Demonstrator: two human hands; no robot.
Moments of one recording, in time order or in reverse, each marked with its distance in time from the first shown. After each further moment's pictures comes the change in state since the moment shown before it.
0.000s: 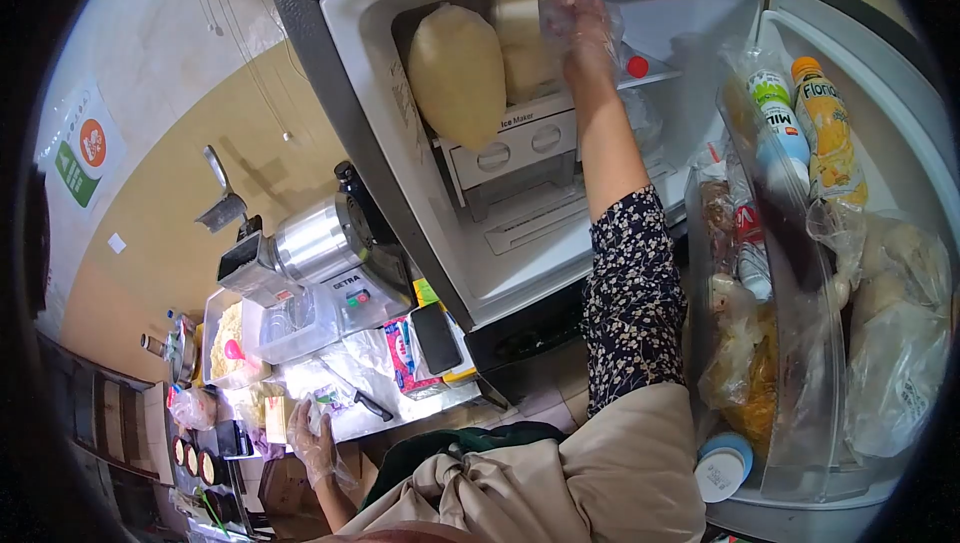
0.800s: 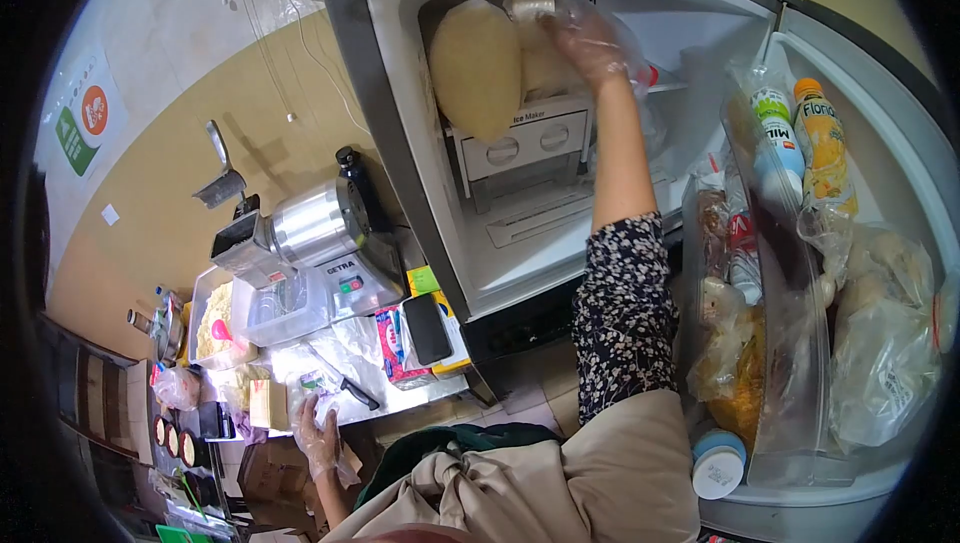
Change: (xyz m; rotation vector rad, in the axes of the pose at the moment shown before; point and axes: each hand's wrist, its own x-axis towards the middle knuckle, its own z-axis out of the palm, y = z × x) left_hand -0.029 -0.021 0.031 -0.137 -0.017 -0.039; right_hand -0.035 -0.040 0.006 -1.212 -0.303 -0.305
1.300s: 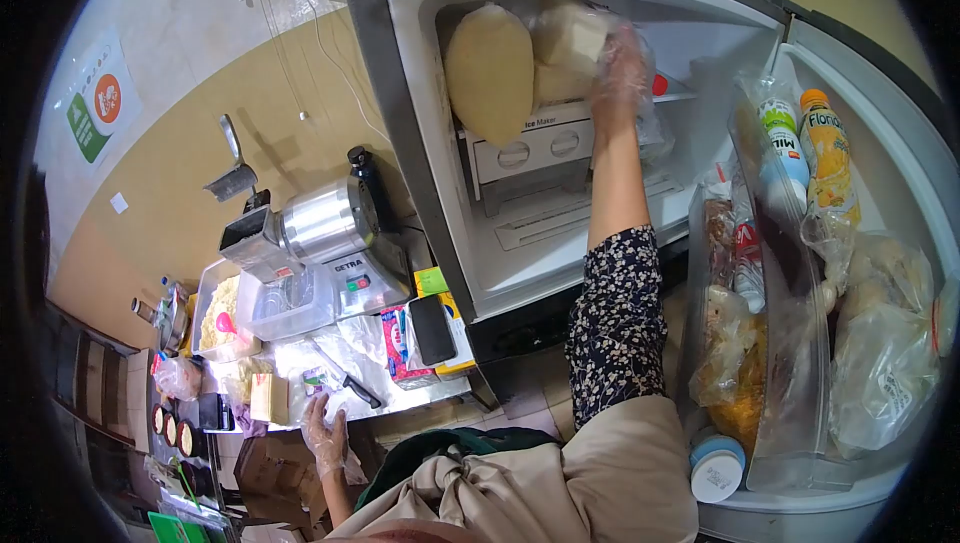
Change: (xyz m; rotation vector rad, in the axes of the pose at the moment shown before) left_hand -0.012 0.000 0.008 -0.079 -0.047 -0.043; right_hand -0.028 0.002 0.021 1.483 0.414 0.123
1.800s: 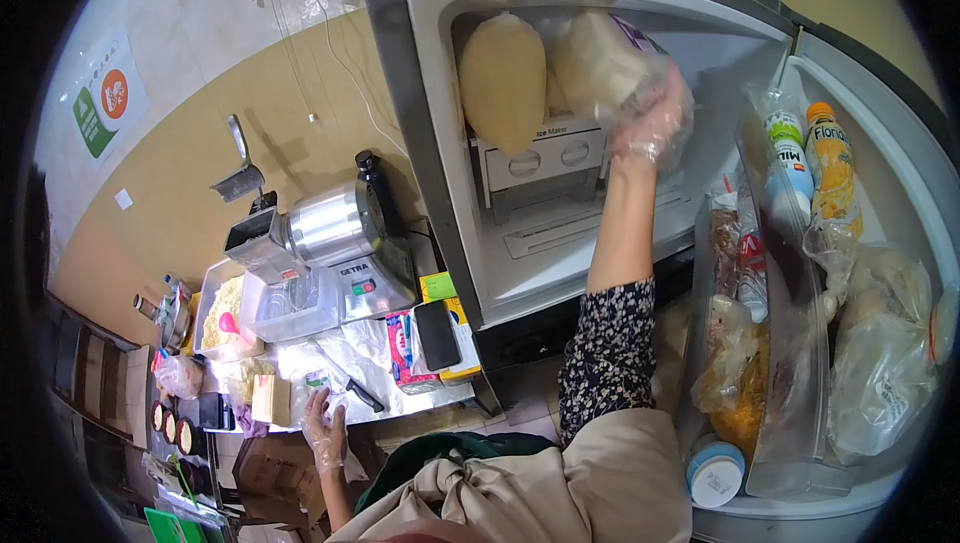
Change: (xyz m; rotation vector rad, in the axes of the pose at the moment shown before) left_hand 0.011 0.021 -0.001 -0.160 0.024 0.029; right_hand -0.034 -0.043 0.004 0.039 0.262 0.007
